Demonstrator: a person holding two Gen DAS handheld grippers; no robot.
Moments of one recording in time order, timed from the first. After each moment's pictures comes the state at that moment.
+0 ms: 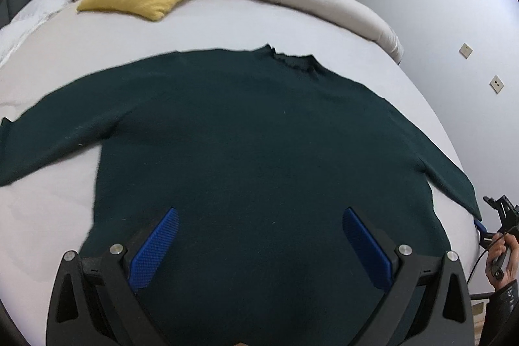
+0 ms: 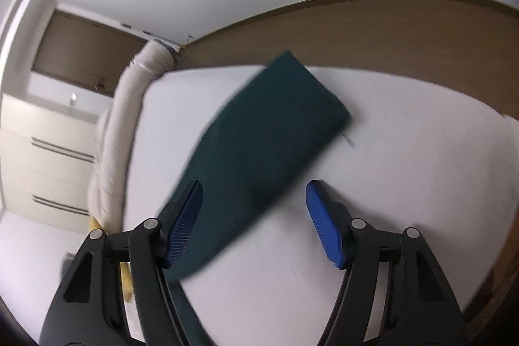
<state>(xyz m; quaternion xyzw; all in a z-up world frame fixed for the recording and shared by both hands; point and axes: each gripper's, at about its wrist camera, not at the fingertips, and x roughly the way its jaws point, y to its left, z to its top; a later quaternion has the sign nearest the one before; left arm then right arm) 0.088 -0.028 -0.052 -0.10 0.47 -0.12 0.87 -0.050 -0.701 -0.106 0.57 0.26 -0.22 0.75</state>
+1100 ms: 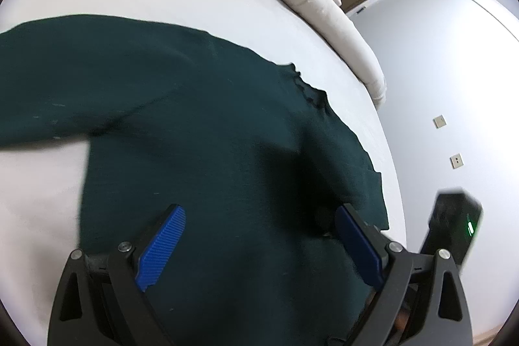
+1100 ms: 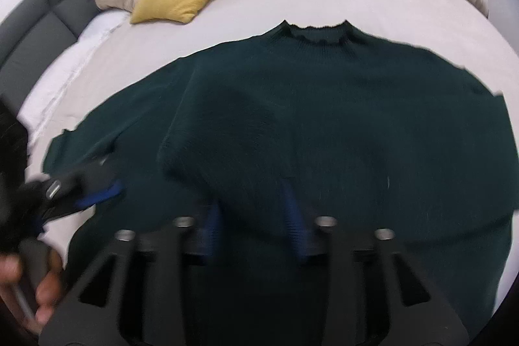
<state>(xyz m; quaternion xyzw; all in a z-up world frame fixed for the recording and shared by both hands) 0.154 0.049 -0.087 -0.30 0.48 -0.18 0.80 0.246 -0.259 -0.095 0.07 0.48 0.13 0.87</state>
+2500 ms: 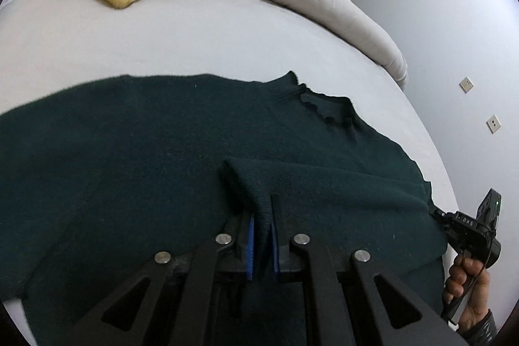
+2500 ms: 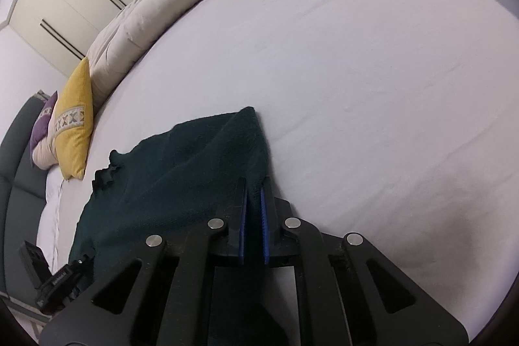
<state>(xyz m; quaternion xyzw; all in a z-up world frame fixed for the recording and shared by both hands) 0.255 -0.013 -0.114 -0.17 0.46 -0.16 0.85 0.234 -0.576 -0.146 0.32 0.41 -0.05 0.85</state>
